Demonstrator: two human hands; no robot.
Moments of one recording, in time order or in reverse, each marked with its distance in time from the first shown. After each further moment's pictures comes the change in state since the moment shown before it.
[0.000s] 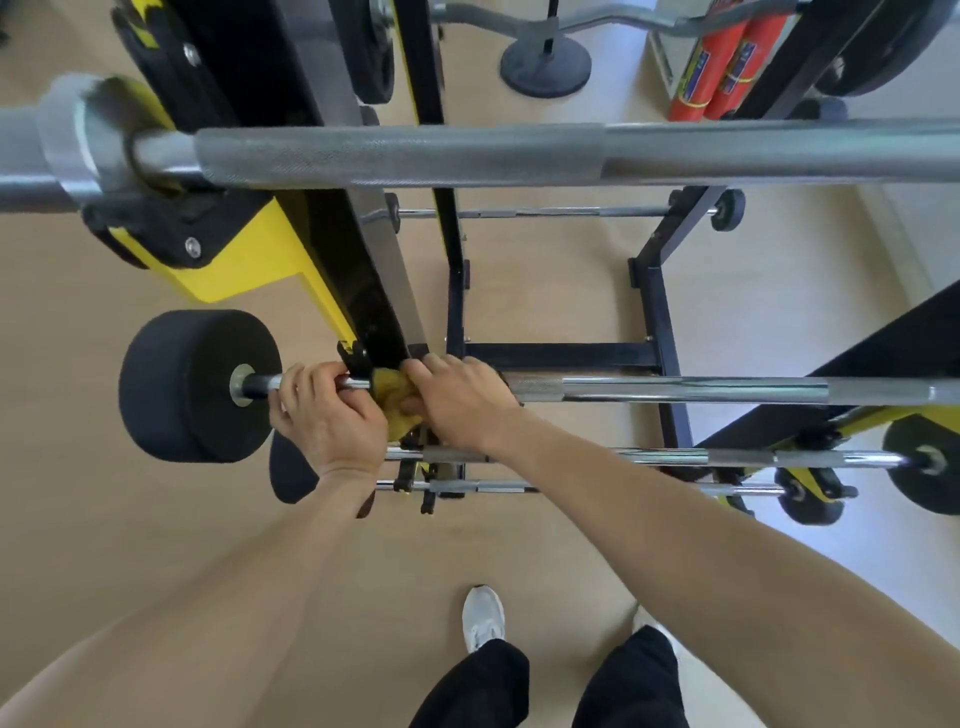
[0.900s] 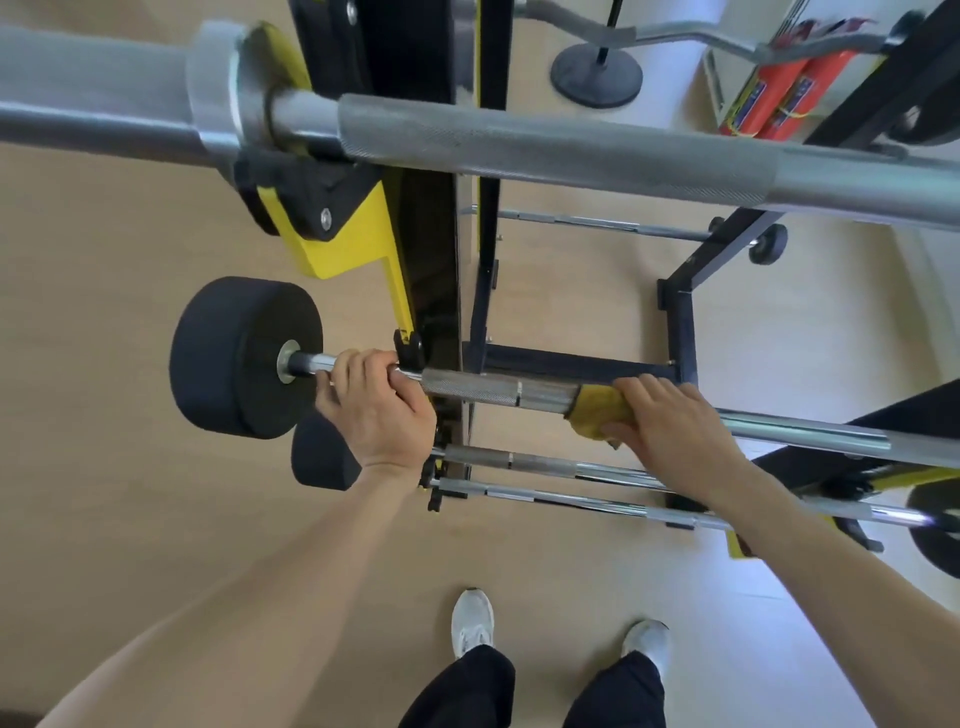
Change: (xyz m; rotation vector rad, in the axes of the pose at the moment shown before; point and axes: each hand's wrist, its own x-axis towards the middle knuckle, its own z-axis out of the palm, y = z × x) left_hand 0.004 -0.001 0.002 -0.068 -0.020 -0.043; right_hand -0.103 0.101 -0.027 -0.163 -0.058 0.237
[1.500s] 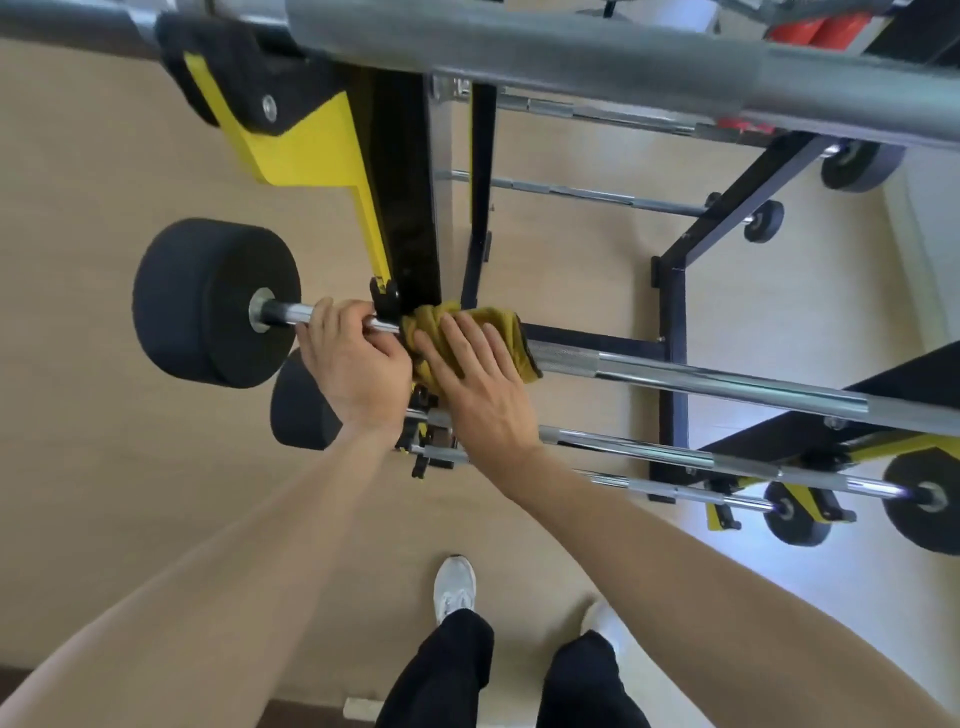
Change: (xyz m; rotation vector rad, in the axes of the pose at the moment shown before) left_hand -0.003 0.008 -0.006 -0.050 -0.017 -0.029; right_hand 0.035 -0.145 0.044 0.072 0.278 -0.234
